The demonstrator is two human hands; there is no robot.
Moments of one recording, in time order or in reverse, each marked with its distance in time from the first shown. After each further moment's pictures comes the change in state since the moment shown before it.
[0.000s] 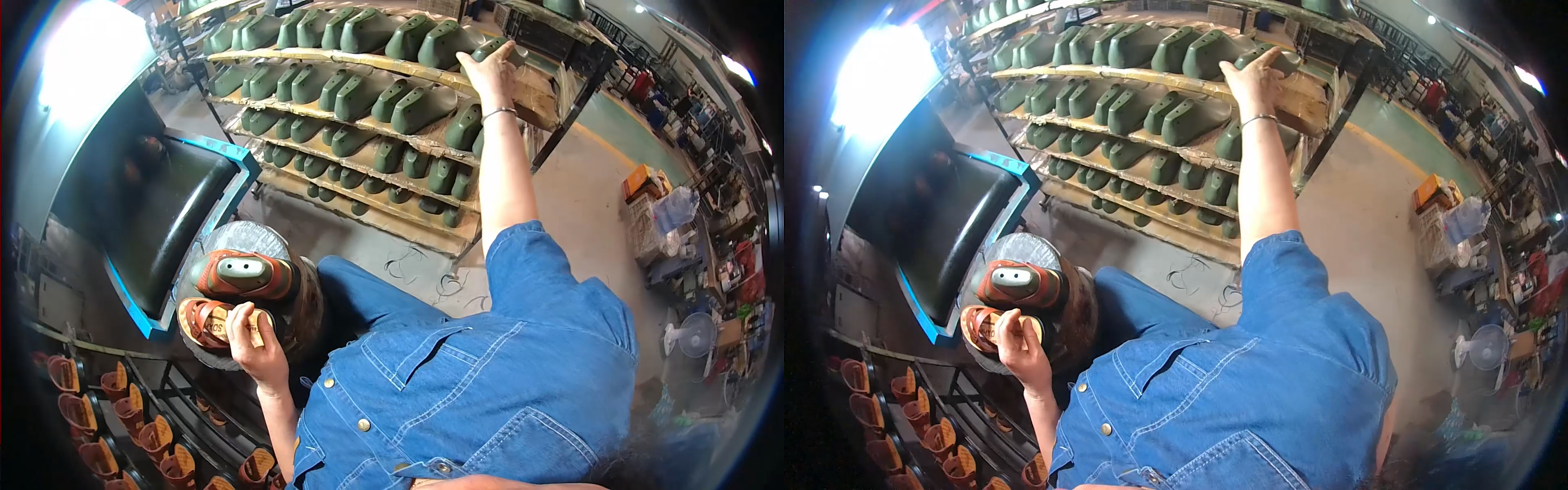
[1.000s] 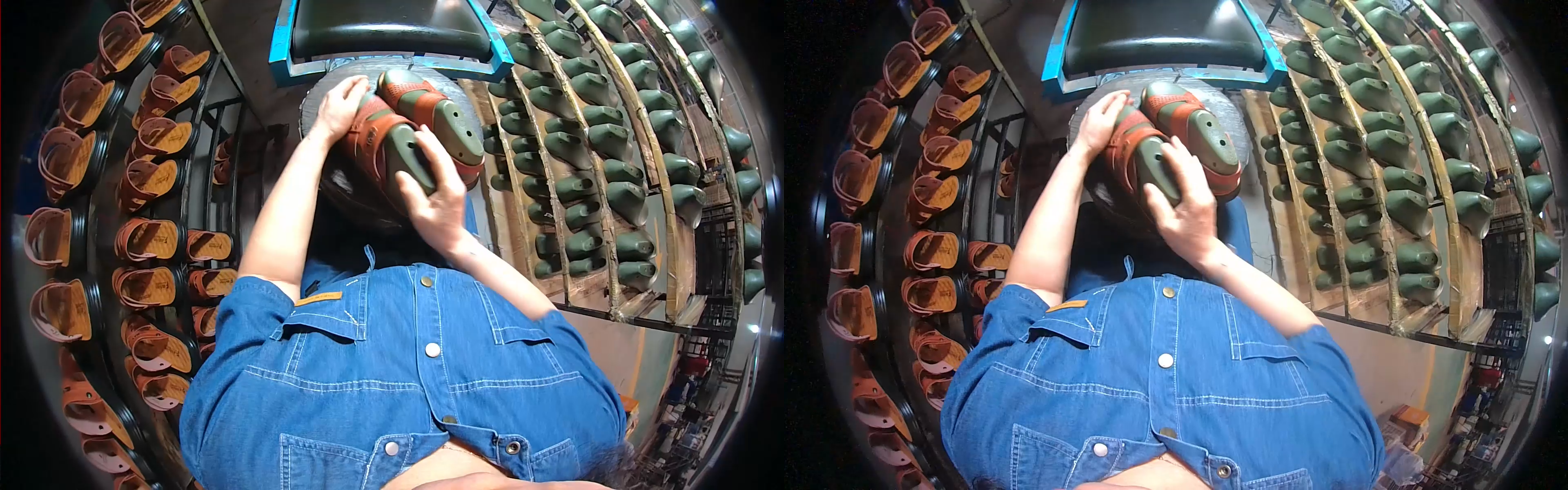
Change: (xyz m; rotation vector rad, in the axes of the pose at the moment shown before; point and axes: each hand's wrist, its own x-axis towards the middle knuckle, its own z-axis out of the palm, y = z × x) left_hand 0.045 -0.211 -0.038 -0.188 0.078 -0.492; right_hand -0.479 -0.103 0.022 1.145 -1.015 -0.984
